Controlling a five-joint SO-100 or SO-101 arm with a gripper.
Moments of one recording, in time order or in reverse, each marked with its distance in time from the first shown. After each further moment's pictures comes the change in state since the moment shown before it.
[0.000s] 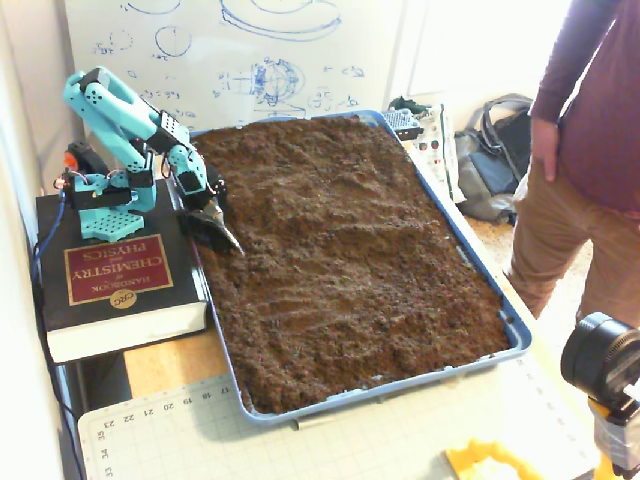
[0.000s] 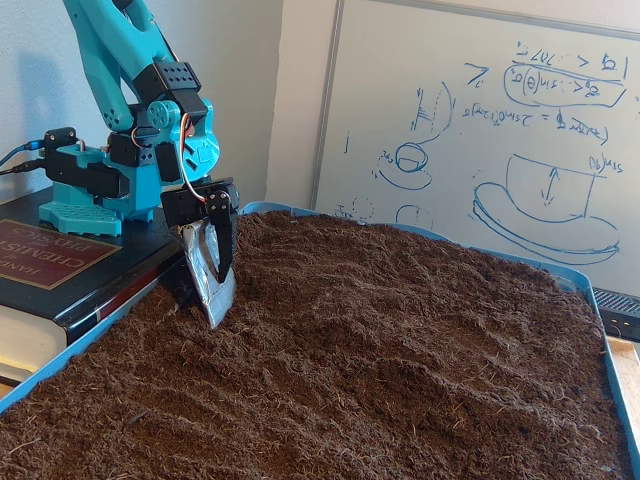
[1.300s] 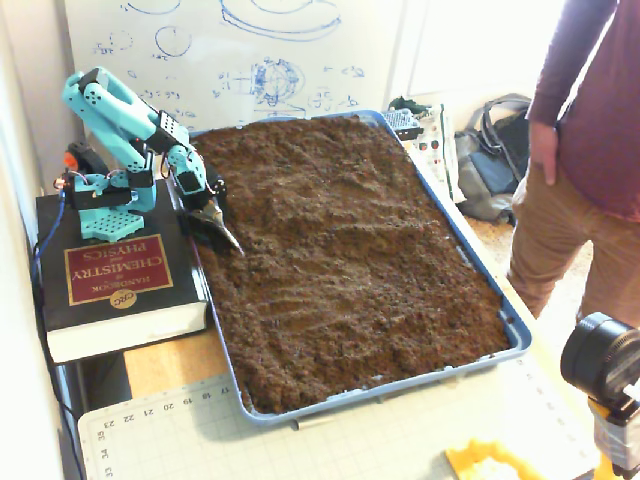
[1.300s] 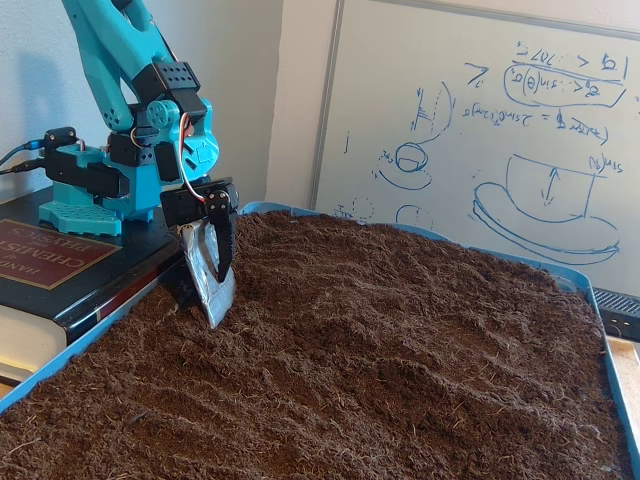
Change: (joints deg) arm 0.0 2.5 1.2 0.0 0.0
